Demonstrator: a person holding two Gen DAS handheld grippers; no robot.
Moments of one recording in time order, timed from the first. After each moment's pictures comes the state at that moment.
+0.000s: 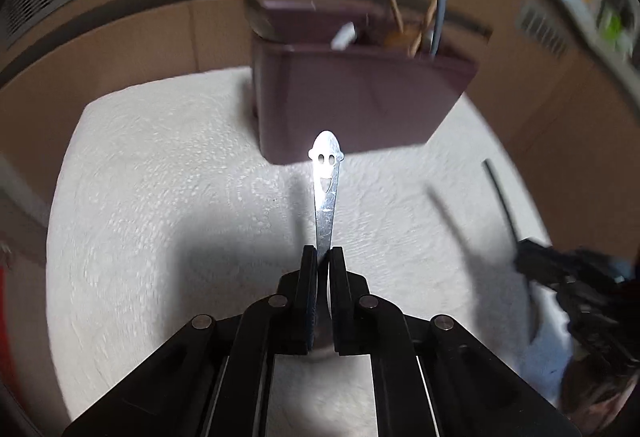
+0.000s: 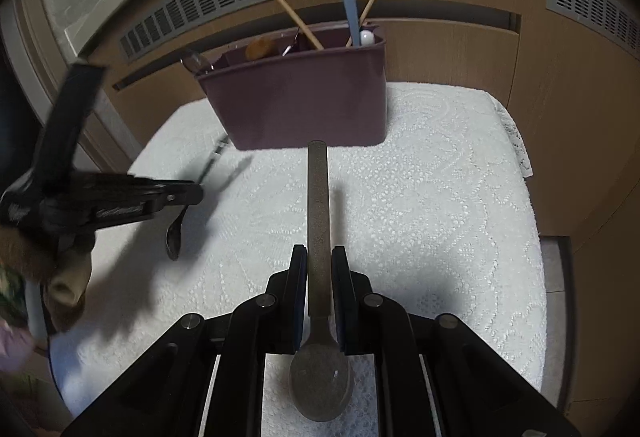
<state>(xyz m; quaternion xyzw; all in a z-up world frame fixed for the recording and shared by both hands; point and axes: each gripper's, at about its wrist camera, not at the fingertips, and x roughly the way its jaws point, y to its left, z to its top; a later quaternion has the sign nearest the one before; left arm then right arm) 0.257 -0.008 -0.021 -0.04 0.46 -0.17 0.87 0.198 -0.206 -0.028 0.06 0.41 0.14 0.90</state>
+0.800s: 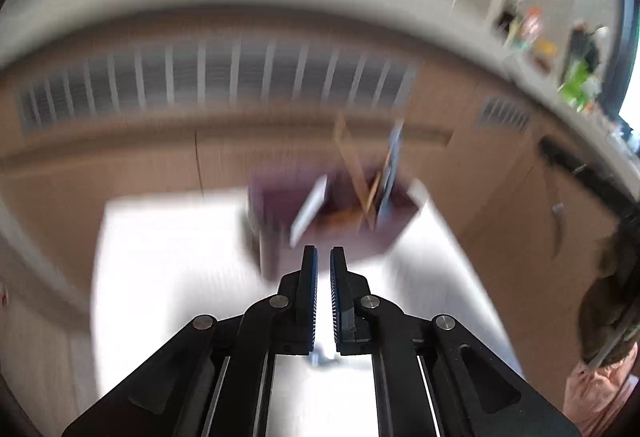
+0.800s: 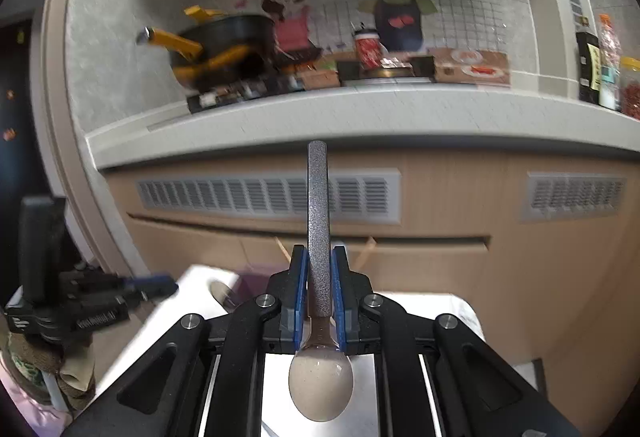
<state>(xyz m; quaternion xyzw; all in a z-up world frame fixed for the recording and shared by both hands) 0.299 0.000 0.073 -0.04 0.40 -0.20 0.89 0.228 -0.233 0.125 0.05 0.23 0.11 0.97</state>
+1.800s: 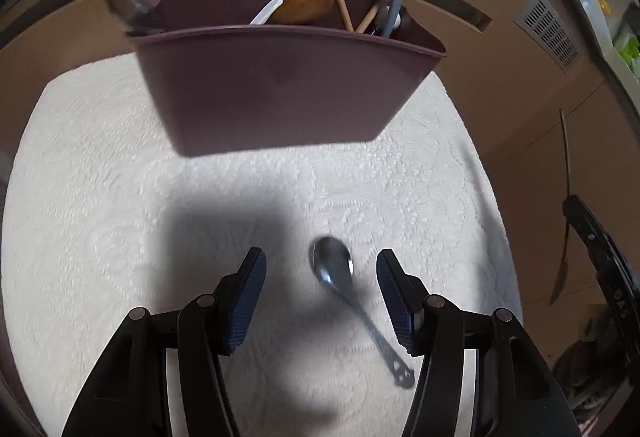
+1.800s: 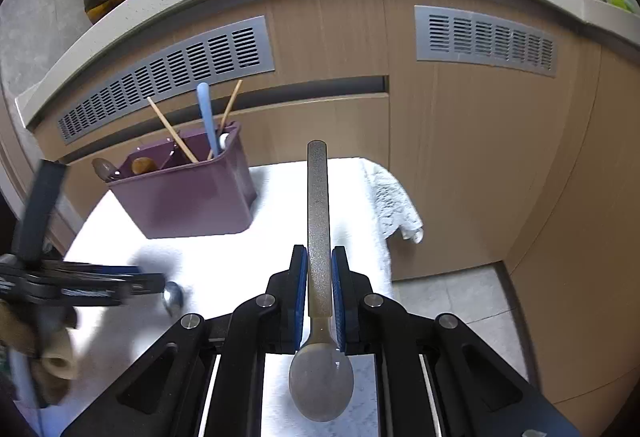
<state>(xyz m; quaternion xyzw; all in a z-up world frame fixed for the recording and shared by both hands) 0.299 -0.086 -0.023 -0.06 0.53 -0.16 0.83 0.196 -0.307 0.003 0.07 0.32 0.00 0.95</state>
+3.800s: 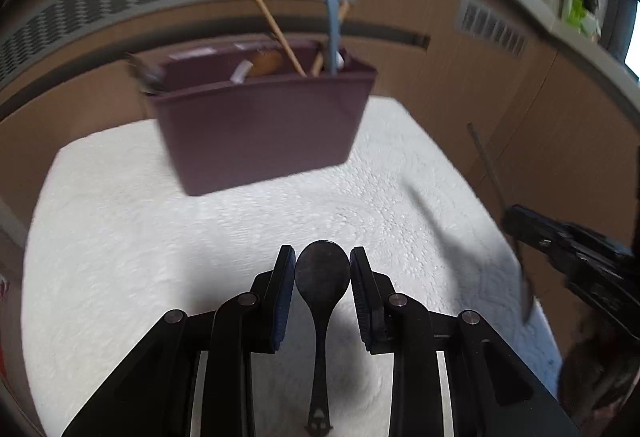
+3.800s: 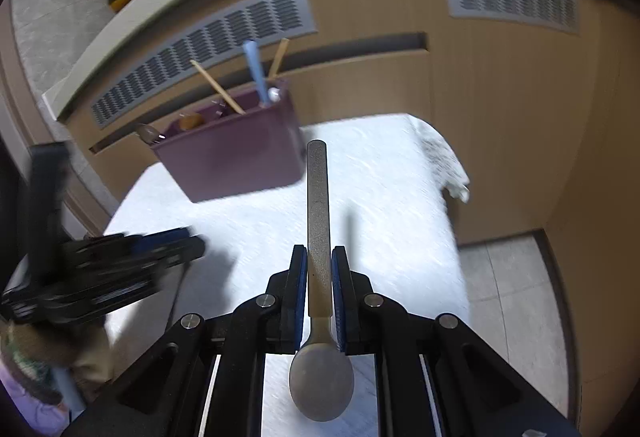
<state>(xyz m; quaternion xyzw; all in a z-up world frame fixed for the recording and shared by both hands) 0.218 -0.070 -0.004 0.00 0.40 -0.19 0.90 0.176 -0.268 -0.009 0.11 0.34 0.08 0.93</state>
